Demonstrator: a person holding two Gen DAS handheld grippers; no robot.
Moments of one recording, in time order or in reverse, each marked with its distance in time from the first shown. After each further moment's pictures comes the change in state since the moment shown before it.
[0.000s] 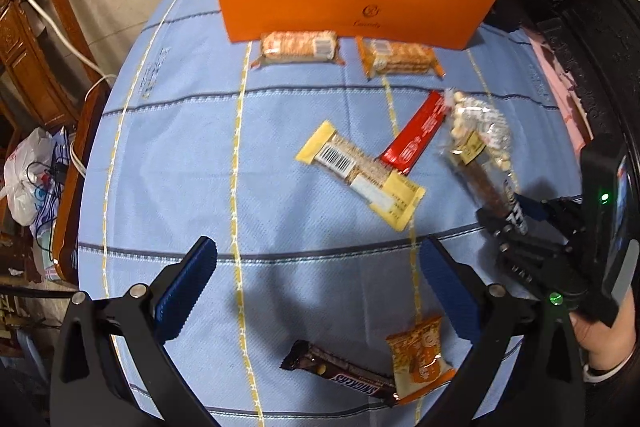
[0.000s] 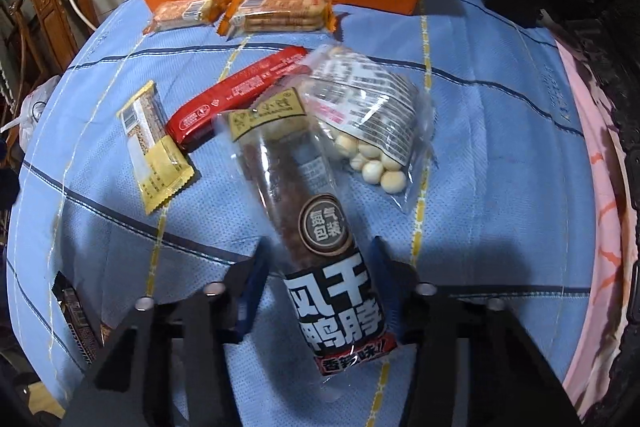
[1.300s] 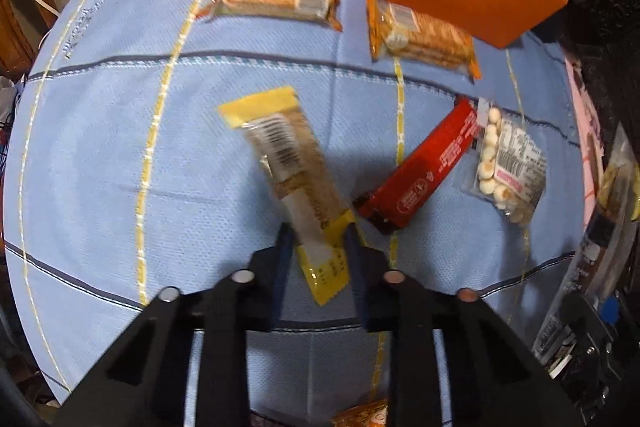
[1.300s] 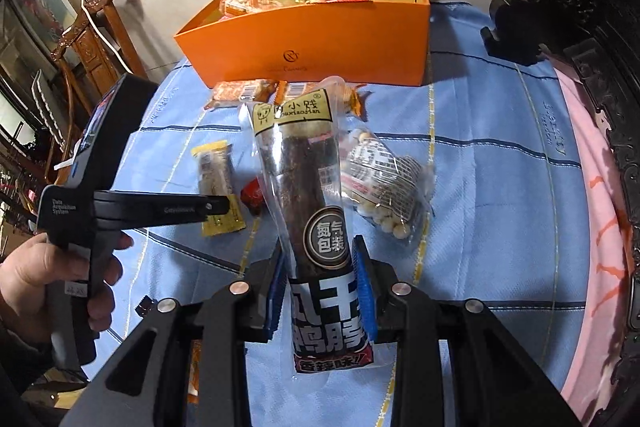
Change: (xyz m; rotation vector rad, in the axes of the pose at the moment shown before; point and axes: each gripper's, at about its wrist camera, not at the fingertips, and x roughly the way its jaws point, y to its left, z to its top) left arm 0.090 -0.019 0.049 -0.159 0.157 -0.103; right arm -0.072 -0.023 0.005 0.048 -0.160 0.191
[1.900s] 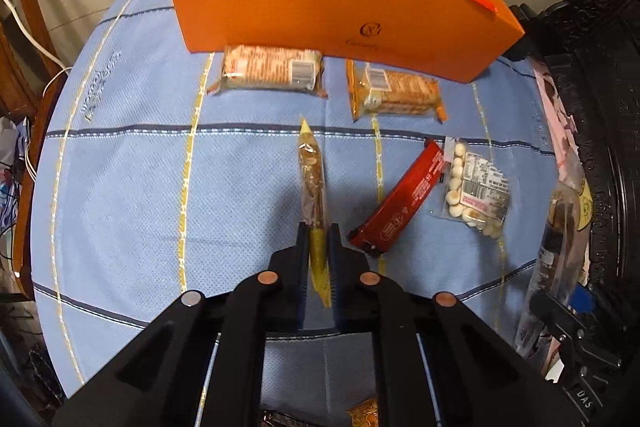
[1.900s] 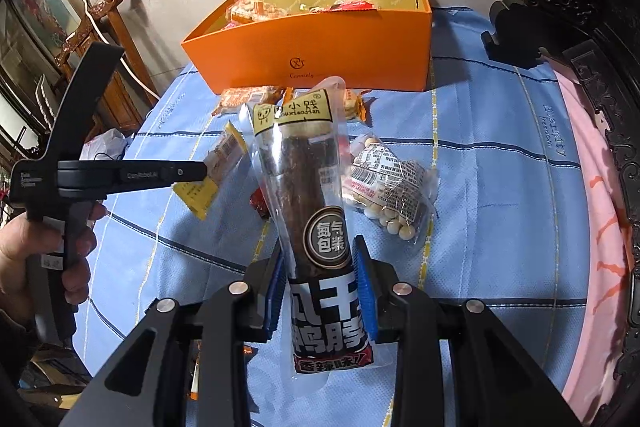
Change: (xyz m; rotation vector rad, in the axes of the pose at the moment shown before) left arm -0.046 -0.007 0.009 0.087 -0.114 -0.019; right arm -0.007 0.001 0.002 0.008 -0.016 0.012
